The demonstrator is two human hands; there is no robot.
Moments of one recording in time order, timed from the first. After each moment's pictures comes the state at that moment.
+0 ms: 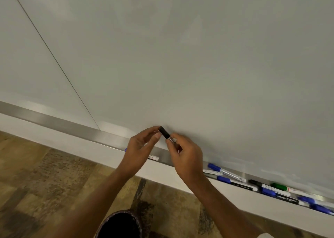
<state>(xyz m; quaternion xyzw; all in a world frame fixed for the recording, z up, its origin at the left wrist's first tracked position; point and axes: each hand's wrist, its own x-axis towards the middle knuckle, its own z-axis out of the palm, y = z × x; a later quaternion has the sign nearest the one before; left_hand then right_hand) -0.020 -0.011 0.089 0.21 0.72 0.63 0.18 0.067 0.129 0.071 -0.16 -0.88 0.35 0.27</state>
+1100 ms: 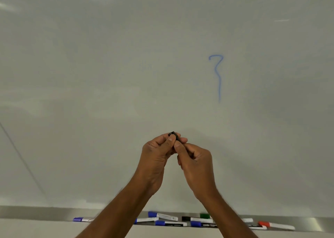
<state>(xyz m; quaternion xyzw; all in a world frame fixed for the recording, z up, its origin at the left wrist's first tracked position) 0.224 0.186 0.359 0.30 0.49 0.78 0.25 0.304 0.267 0.337 -0.16 -0.71 0.53 0.43</state>
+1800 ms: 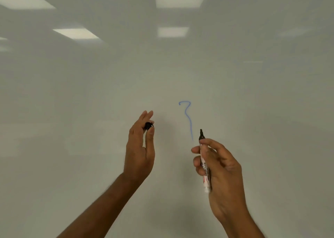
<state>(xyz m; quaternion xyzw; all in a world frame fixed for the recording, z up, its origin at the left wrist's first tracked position) 0.202 0.242 0.440 0.48 0.56 0.63 -0.25 0.385 0.309 0.433 -0.07 -0.51 0.68 0.52</state>
